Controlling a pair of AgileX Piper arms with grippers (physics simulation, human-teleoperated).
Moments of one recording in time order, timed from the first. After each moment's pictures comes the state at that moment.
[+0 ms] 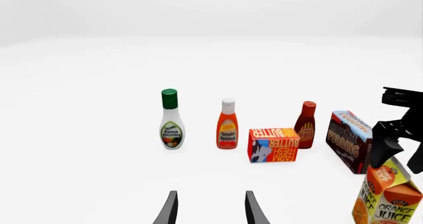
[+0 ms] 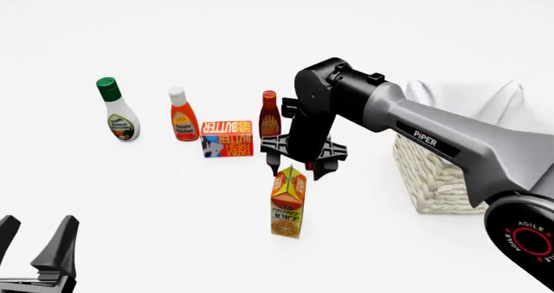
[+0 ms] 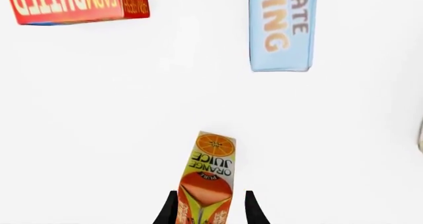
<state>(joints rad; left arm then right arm) 0.00 0.03 -0.02 -0.01 0.00 0.65 1.96 -1.72 1.21 0.68</state>
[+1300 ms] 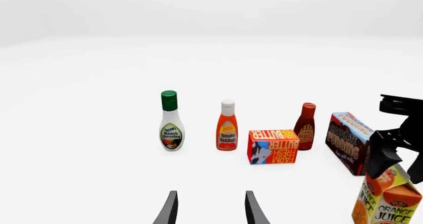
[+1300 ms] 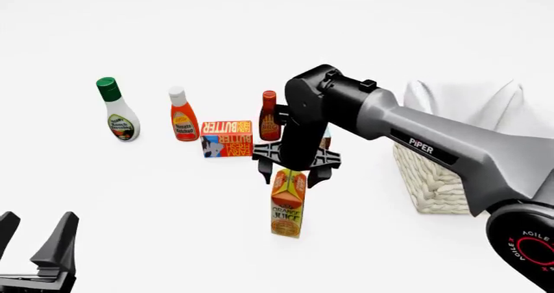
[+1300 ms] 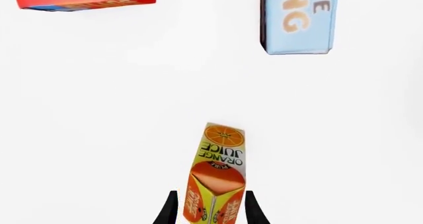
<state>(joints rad) 0.00 0.07 -0.03 -0.03 0.00 0.69 1.95 -1.70 1.20 0.73</state>
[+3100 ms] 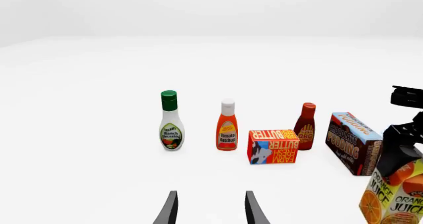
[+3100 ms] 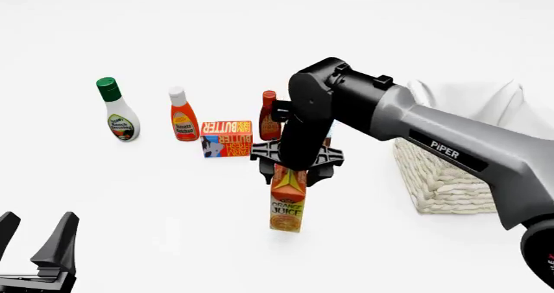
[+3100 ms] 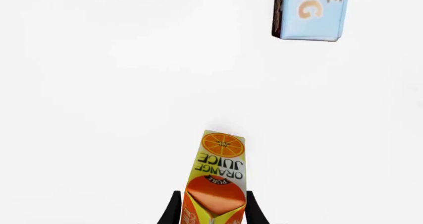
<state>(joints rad) 0.00 0.07 -0.03 -0.03 0.00 0.72 1.87 -1.66 1.21 0.69</state>
